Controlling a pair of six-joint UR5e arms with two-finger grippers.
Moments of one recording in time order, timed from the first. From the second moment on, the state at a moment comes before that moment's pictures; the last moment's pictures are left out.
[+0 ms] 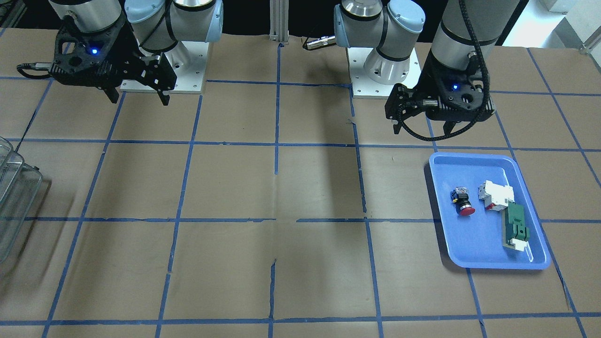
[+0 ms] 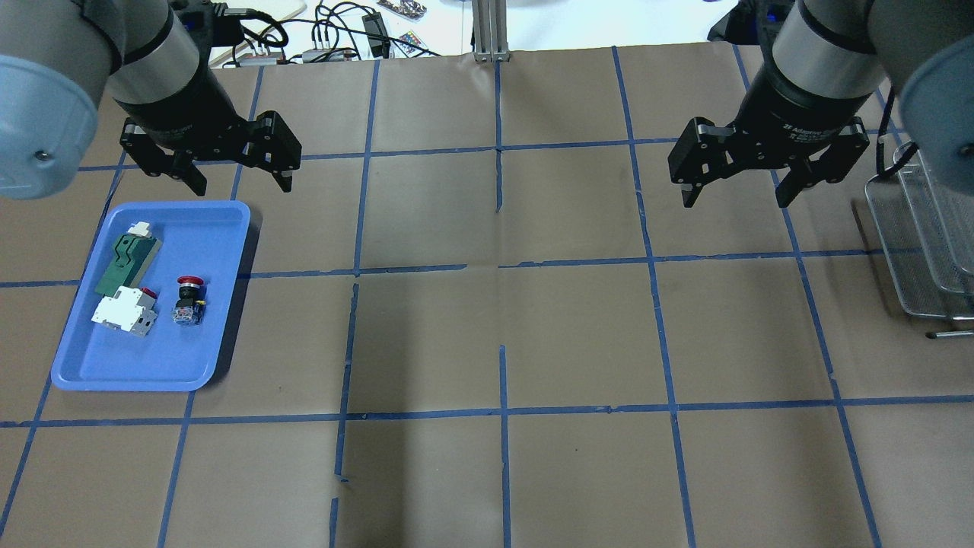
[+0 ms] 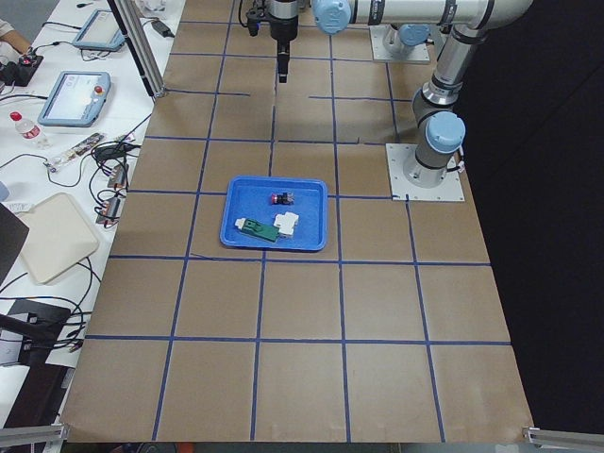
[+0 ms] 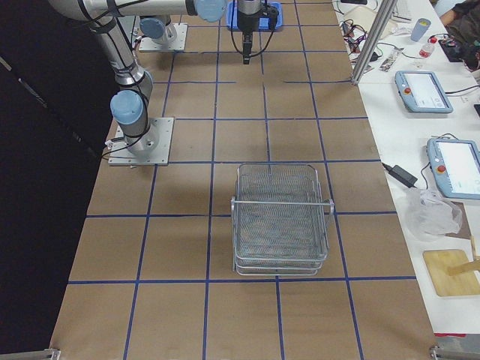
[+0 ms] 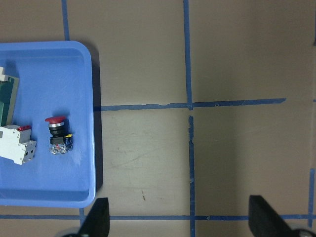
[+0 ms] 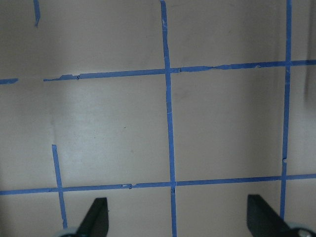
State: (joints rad) left arm -1.55 -1.57 -1.60 -1.51 1.61 -0.03; right arm 1.56 -1.66 1.63 -1.54 -1.56 0.04
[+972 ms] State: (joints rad) left arm -1.39 -1.65 -1.63 -1.45 1.70 0.07; right arm 1.56 -1.66 1.63 -1.54 -1.56 0.04
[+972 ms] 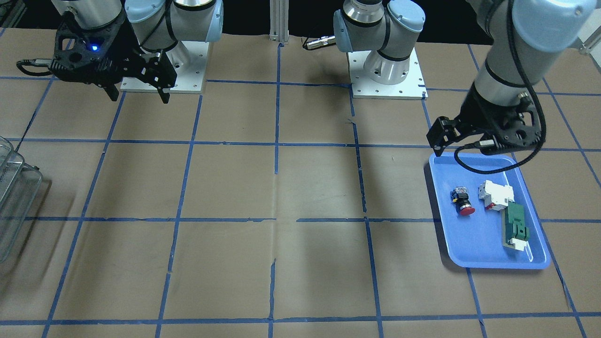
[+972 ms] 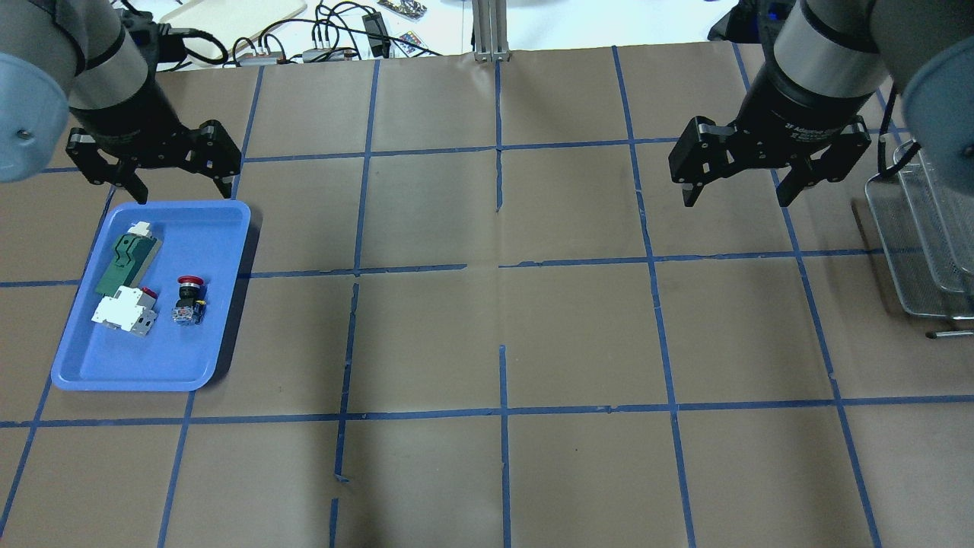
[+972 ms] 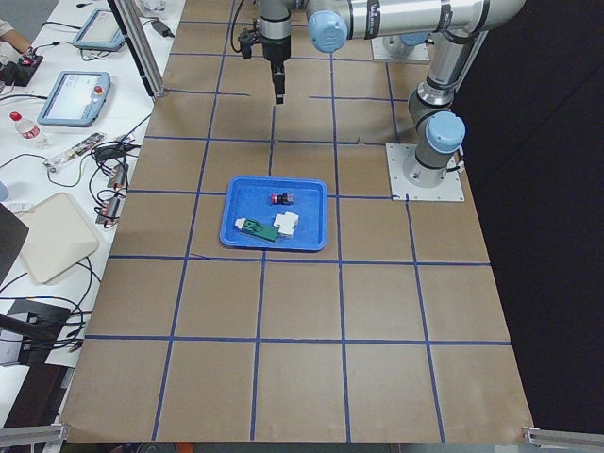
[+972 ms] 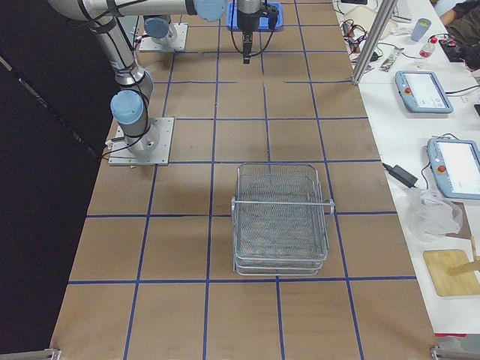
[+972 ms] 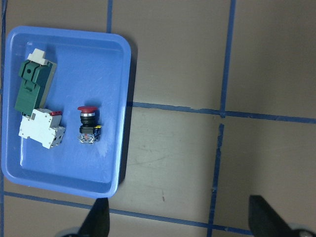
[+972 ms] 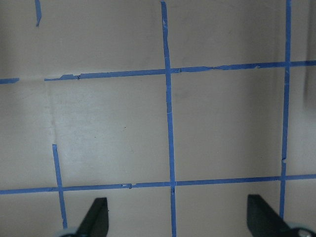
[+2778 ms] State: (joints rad) left arm -1.07 -1.90 -2.01 -0.91 1.61 0.55; right arm 1.55 -1.68 1.63 -1.59 -1.55 0.05
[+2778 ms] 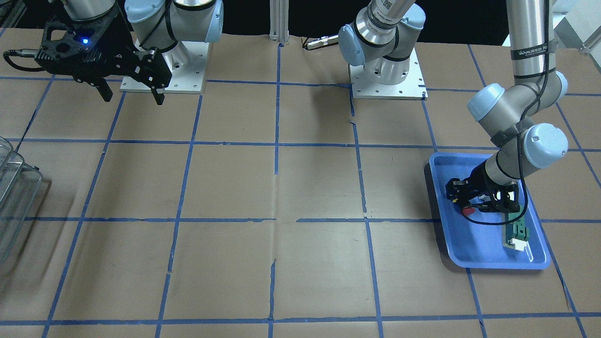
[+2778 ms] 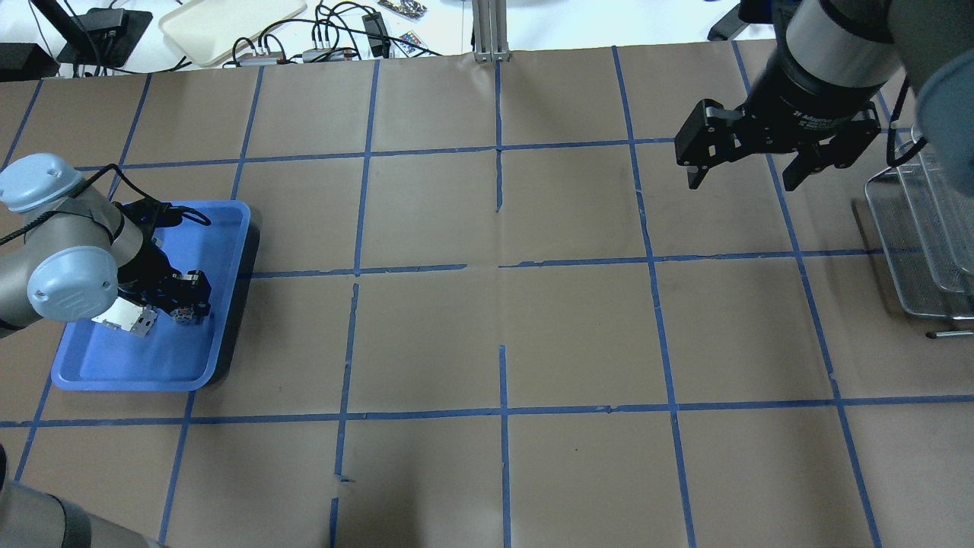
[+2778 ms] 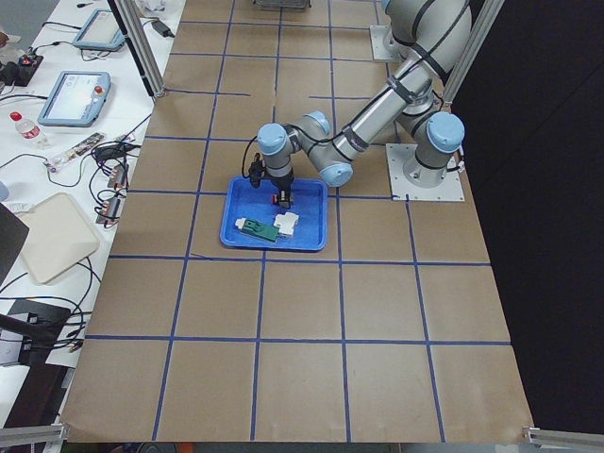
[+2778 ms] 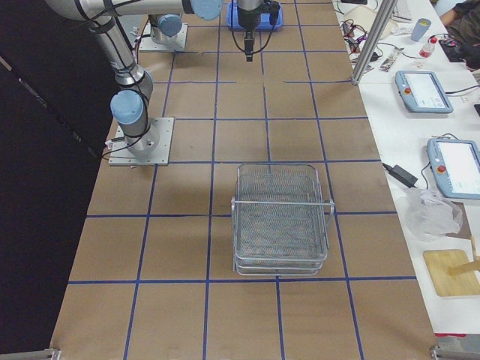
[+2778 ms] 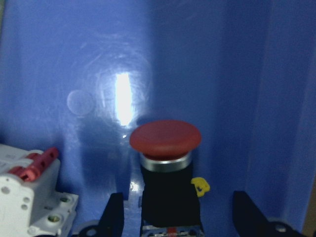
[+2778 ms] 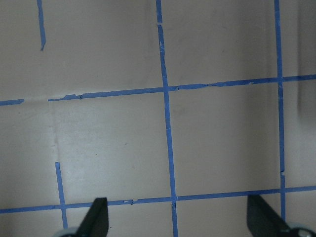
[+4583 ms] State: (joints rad) left arm -1.63 -1.88 -1.67 -0.91 1.14 1.33; right arm 1.38 -1.66 1.63 -1.59 -1.48 0.06
